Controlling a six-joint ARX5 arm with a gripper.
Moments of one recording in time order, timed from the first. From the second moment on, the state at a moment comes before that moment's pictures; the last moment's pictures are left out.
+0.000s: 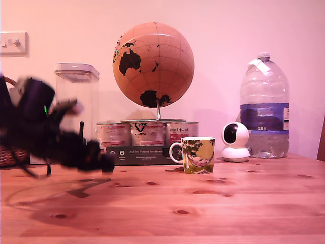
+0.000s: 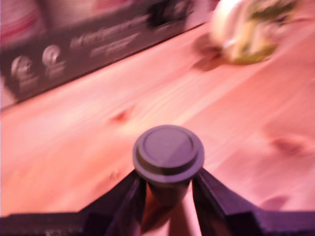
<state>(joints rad) -0.26 1.97 0.84 0.68 0.49 0.19</state>
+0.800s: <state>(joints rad) -0.40 1.61 0.82 0.41 0.47 0.12</state>
